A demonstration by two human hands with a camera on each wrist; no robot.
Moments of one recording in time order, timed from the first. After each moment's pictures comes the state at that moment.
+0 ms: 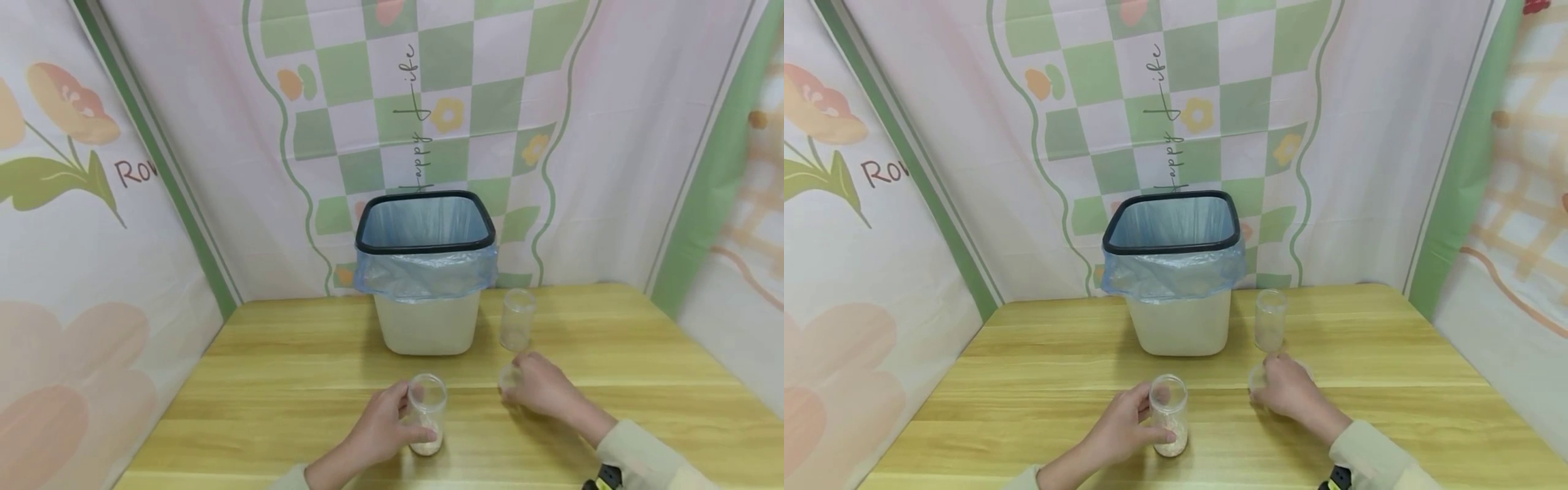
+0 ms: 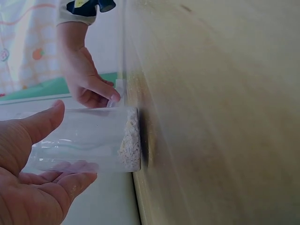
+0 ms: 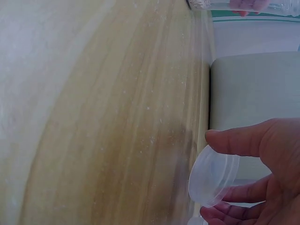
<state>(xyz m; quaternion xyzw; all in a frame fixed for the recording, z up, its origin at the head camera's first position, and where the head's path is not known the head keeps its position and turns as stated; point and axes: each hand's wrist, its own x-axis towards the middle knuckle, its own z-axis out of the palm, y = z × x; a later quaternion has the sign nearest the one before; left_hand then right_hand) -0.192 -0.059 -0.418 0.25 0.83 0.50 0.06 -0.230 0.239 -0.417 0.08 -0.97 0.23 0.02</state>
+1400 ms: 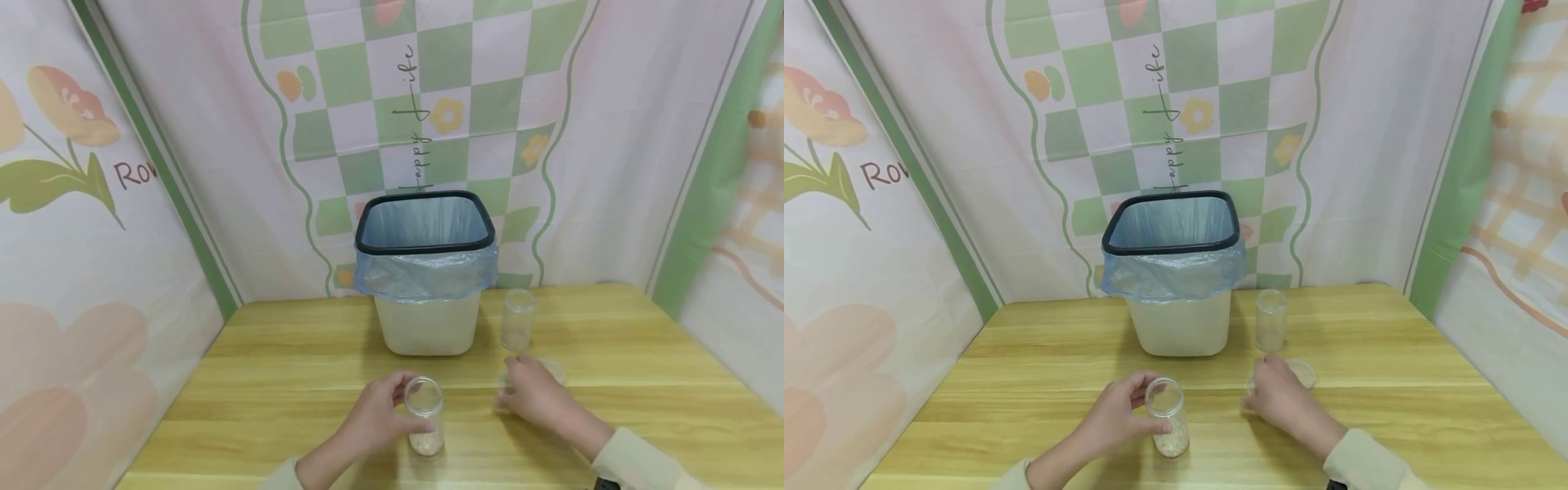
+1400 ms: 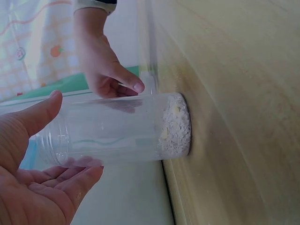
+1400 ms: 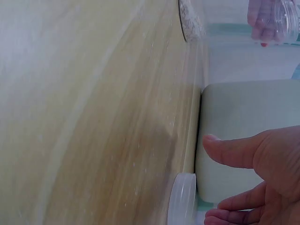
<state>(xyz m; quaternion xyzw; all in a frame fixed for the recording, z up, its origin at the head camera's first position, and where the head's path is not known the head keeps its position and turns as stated) -0.193 -0.062 -0.396 0.24 0.83 0.50 0.04 -0.215 0.223 -0.411 0.12 -0.96 0.24 0.04</state>
